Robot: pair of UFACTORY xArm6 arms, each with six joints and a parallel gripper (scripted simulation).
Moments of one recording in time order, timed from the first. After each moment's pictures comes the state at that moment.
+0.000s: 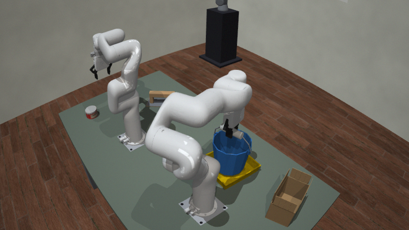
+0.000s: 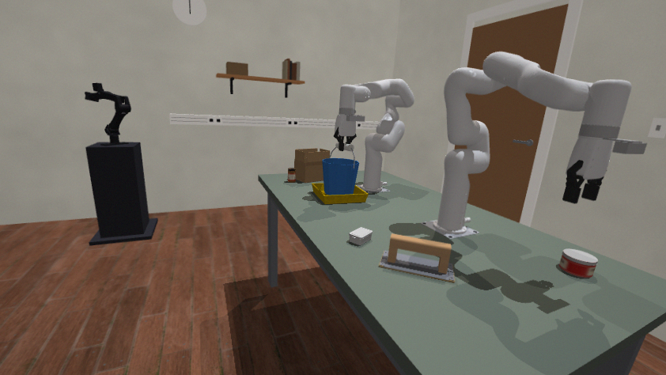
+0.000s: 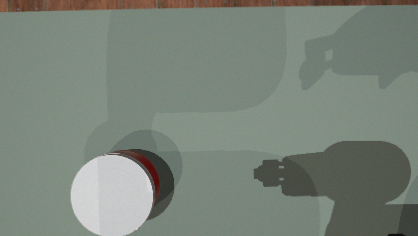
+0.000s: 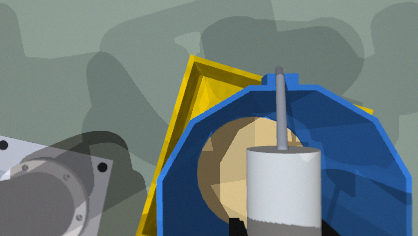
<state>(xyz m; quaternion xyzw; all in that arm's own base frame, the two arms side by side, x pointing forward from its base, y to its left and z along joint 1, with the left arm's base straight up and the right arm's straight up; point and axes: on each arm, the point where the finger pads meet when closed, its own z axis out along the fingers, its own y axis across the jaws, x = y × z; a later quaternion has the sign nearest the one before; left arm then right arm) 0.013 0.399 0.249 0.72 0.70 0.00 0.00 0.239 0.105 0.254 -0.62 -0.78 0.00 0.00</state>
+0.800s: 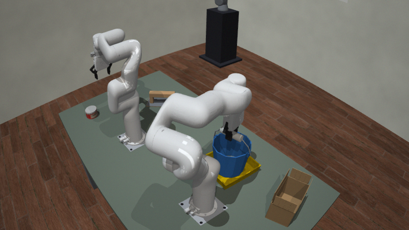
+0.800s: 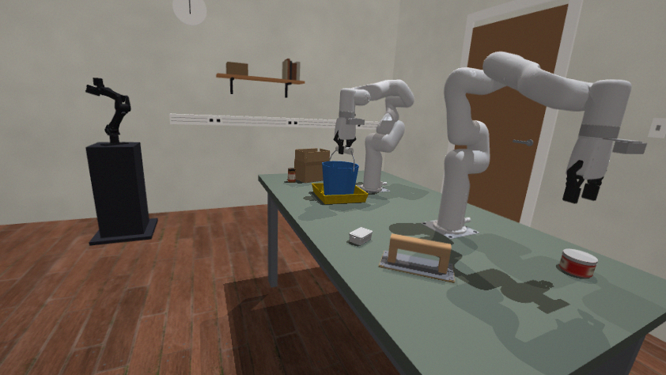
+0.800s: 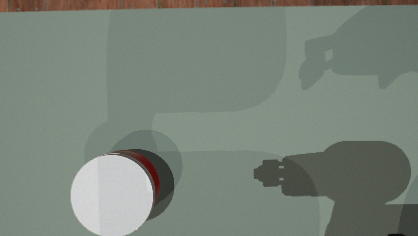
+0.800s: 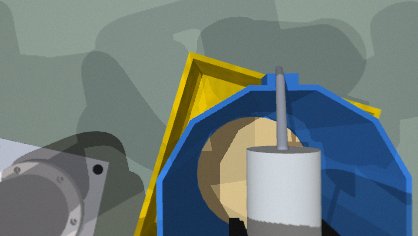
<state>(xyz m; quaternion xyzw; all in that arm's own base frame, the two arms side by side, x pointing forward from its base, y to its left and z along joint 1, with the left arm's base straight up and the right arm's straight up) 0.013 0.399 0.249 0.72 0.70 0.00 0.00 0.239 0.105 0.239 -0.62 -0.78 0.00 0.00</state>
